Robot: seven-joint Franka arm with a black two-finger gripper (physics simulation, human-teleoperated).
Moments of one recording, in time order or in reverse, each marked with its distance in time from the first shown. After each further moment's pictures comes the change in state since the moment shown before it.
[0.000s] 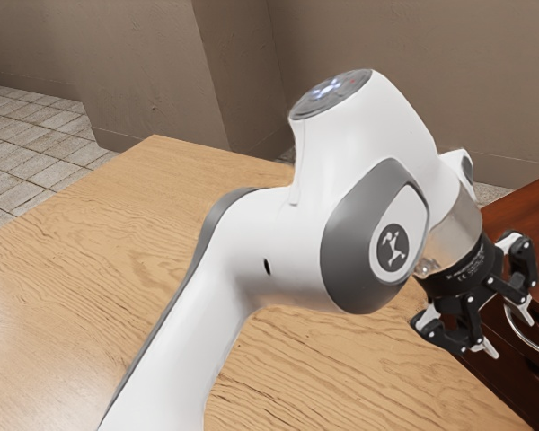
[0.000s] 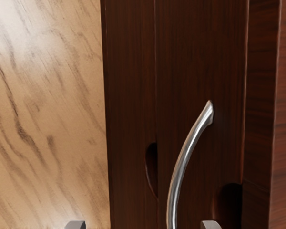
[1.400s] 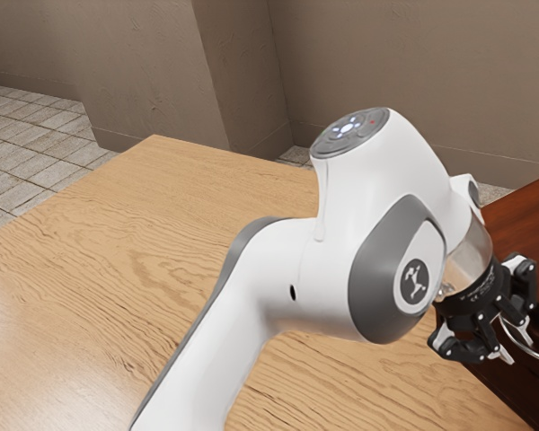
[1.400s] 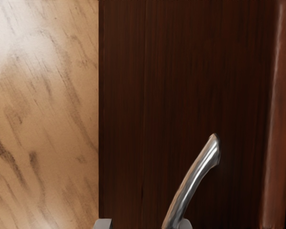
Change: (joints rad) arm 0.004 0.000 -0.091 -0.035 0.012 0.116 -0.033
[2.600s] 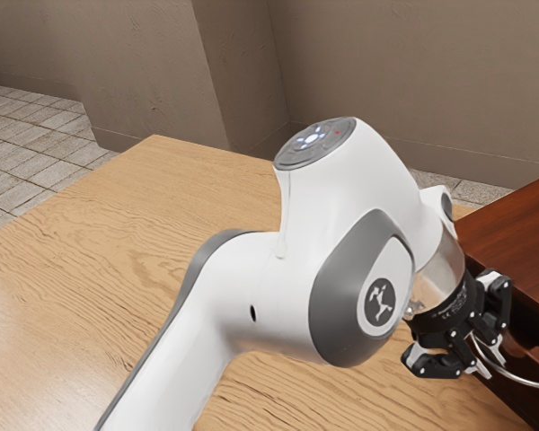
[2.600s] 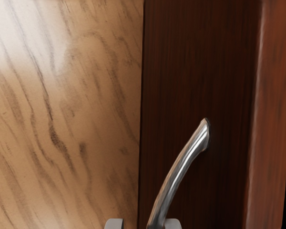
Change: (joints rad) arm -0.139 0.001 0.093 -0.126 0.044 -0.014 0.005
